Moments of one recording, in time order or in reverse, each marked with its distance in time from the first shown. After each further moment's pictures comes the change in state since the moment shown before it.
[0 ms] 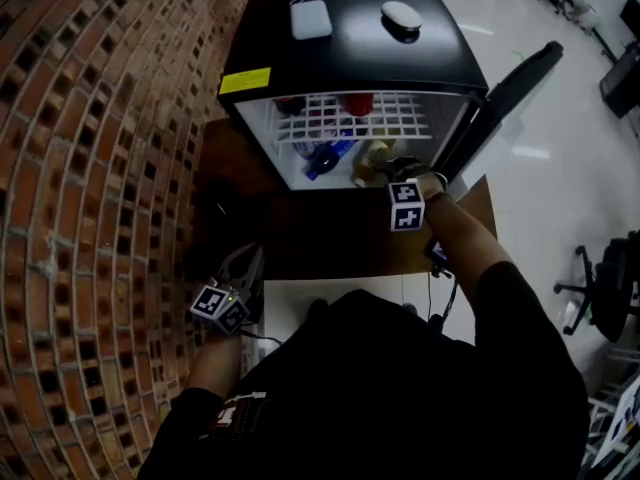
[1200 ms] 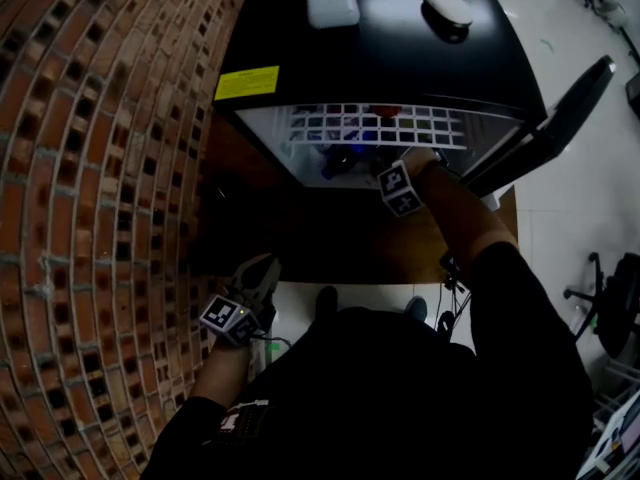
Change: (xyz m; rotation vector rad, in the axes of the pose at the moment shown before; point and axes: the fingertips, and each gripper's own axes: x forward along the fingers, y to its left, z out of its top) left arm 0.024 0.006 -0.020 -0.054 0.066 -0.009; right arm 0.083 -0.055 -0.009 -0.528 0.204 0.085
